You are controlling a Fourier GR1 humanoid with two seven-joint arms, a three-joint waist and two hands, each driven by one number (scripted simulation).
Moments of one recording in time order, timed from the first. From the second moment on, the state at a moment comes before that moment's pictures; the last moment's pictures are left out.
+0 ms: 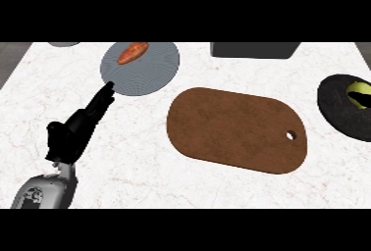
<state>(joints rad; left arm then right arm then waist) -0.18 0.18 -0.04 -1.61 -0.06 -0.13 0.22 -0.75 -0.60 -0.70 -0.30 0.53 -0.52 -0.24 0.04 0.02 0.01</state>
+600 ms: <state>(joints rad) -0.15 0.18 -0.03 -1.60 -0.07 -0.13 0.20 -0.62 -0.65 -0.89 -0.27 0.27 -0.19 -0.57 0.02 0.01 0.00</state>
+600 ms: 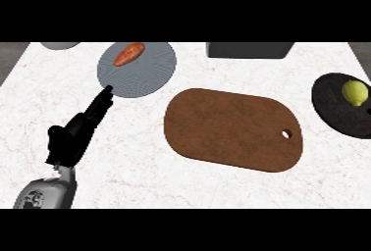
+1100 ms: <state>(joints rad) -0.14 0.17 -0.01 -1.61 -0.08 -0.14 0.22 -0.44 -0.58 -0.88 -0.32 0.16 -0.07 -0.81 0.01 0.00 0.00</state>
